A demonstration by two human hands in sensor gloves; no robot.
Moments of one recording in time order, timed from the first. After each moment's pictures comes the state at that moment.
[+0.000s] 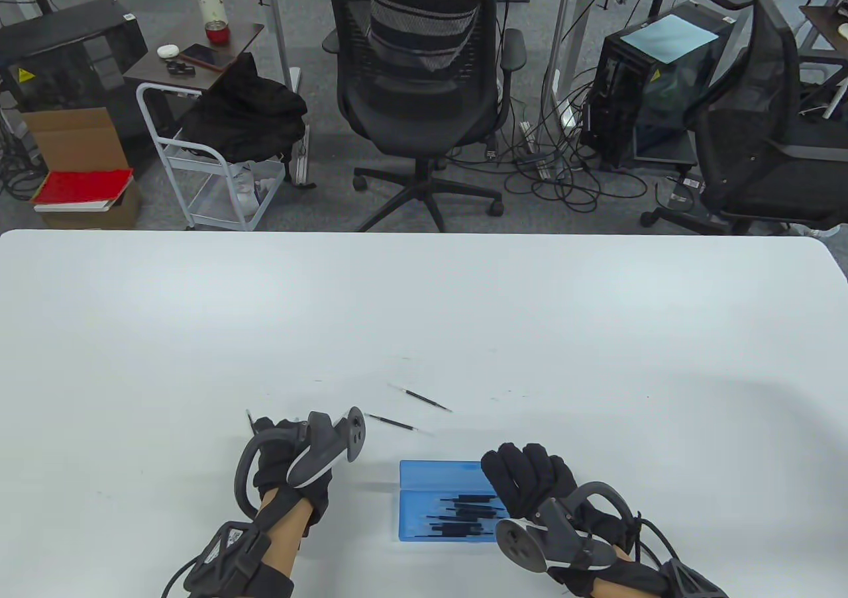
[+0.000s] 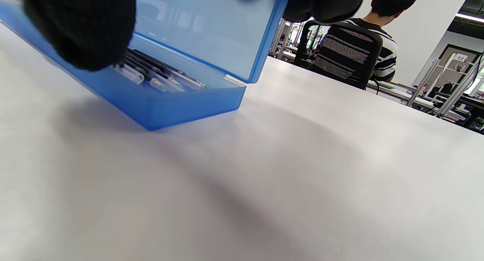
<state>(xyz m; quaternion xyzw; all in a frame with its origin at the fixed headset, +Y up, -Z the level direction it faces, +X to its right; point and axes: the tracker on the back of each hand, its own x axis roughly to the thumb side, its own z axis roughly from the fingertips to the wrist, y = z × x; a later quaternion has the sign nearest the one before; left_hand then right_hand) -0.165 -0.747 -0.343 -0.09 0.03 -0.14 0.99 0.133 -0.738 -0.249 -0.29 -0.02 -0.95 0.14</state>
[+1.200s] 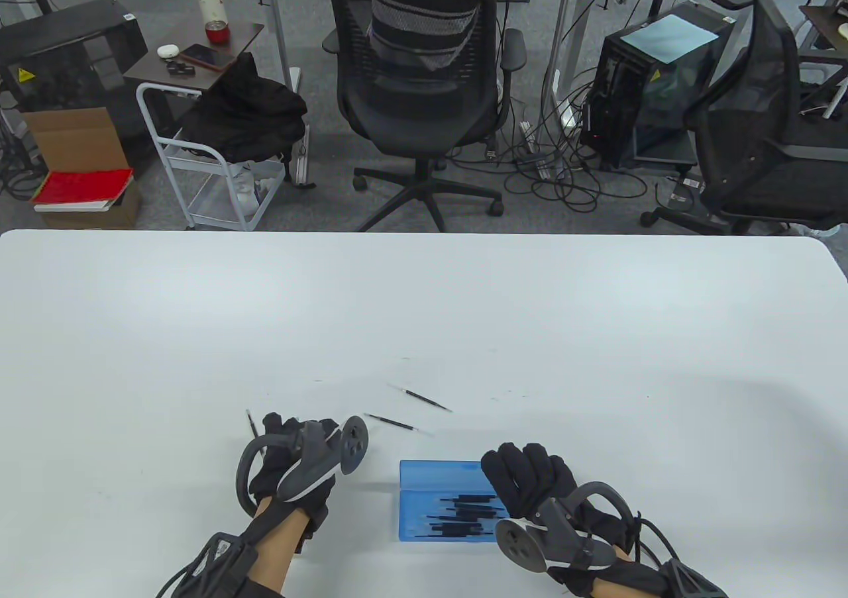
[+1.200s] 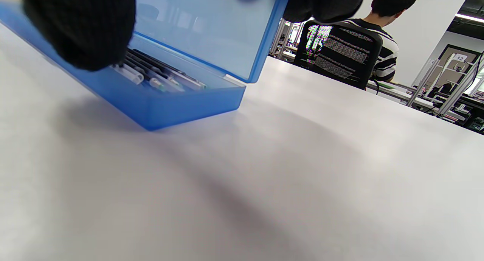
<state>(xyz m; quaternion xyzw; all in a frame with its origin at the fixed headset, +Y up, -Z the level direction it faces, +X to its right) -0.156 -0.715 -0.319 -0.01 -0.04 -0.07 1.00 0.133 -0.738 -0.249 -0.29 -0.02 -0.95 0.14</state>
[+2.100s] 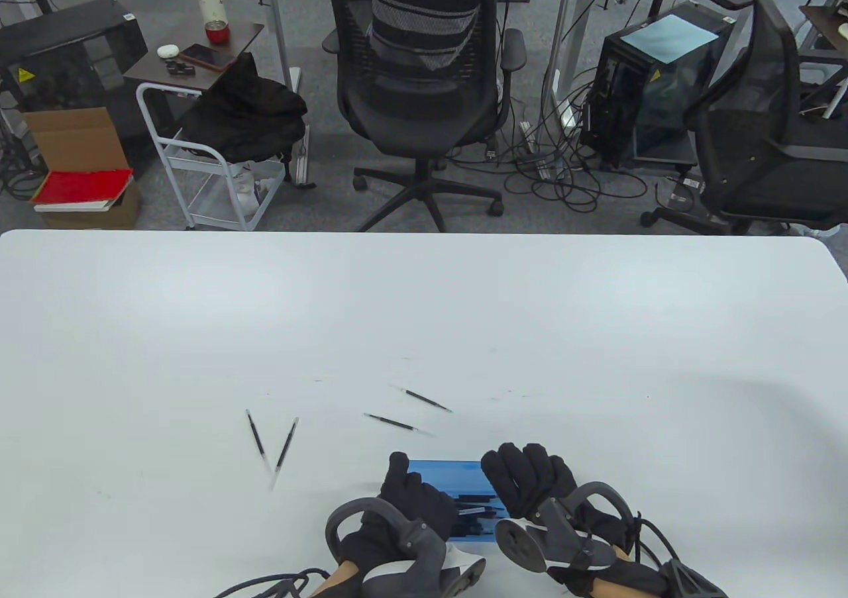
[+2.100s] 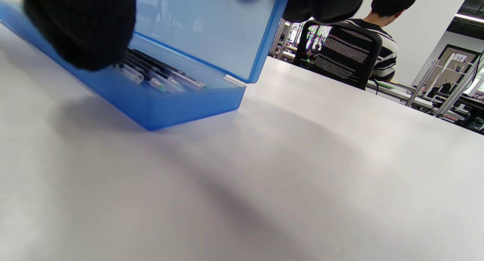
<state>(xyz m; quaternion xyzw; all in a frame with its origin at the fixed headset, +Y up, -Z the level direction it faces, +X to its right) -0.024 -0.710 -0.216 0.08 -0.32 -0.20 0.92 0.133 -0.738 -0.249 -0.29 -0.02 -0.95 0.14</state>
